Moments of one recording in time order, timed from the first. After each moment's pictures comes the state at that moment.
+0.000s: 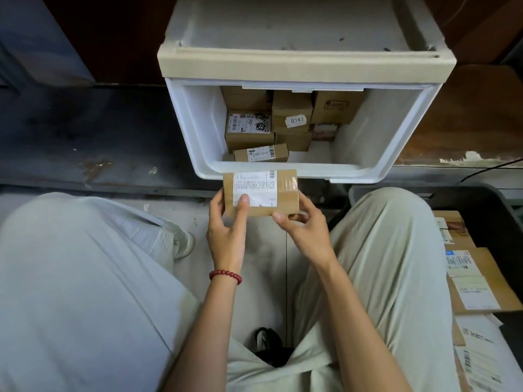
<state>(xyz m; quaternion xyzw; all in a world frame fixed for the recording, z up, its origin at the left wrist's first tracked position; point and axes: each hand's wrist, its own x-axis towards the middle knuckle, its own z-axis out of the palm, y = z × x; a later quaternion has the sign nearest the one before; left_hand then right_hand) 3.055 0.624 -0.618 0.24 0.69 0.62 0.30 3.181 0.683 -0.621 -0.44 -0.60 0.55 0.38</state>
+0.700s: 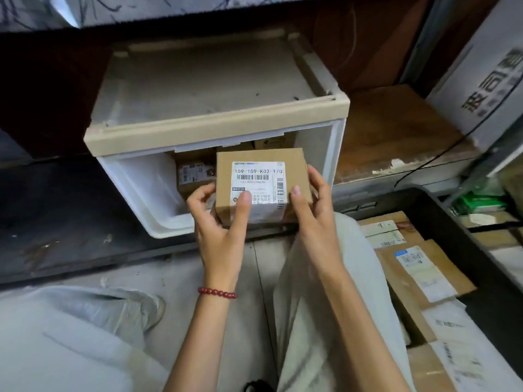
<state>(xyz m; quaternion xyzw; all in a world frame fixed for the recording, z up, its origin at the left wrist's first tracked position) 3.102 0.677 -0.531 0.40 0.54 0.68 0.28 3.225 0.699 -0.526 -0.40 -0.50 0.51 0.58</state>
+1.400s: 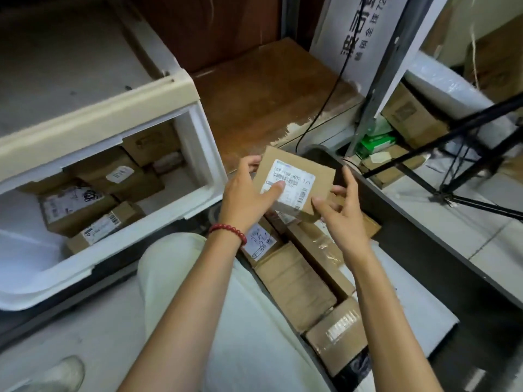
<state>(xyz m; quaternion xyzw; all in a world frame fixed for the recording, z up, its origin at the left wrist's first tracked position) 3.281 0.790 -0.554 0.68 0.55 0.30 0.39 3.435 0.713 -0.589 -0.65 -0.36 0.38 0.55</state>
